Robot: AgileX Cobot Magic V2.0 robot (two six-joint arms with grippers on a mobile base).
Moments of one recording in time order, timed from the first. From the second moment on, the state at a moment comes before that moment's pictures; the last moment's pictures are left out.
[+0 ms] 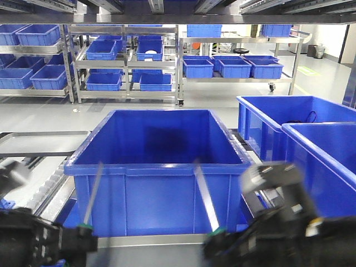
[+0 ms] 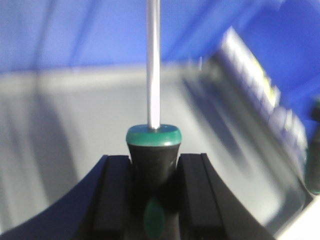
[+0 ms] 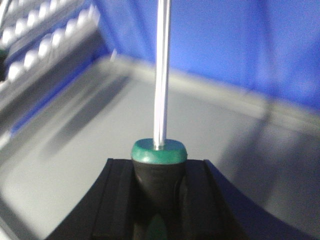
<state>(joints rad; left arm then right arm) -0.26 1.17 -0.89 -0.81 0.73 0.32 0.47 1.23 -0.93 0.61 0.55 -0.34</state>
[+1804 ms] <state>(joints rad) -0.26 1.06 -0.89 -0.83 0.49 0.45 0.48 1.15 -0.93 0.63 0.27 -0.24</state>
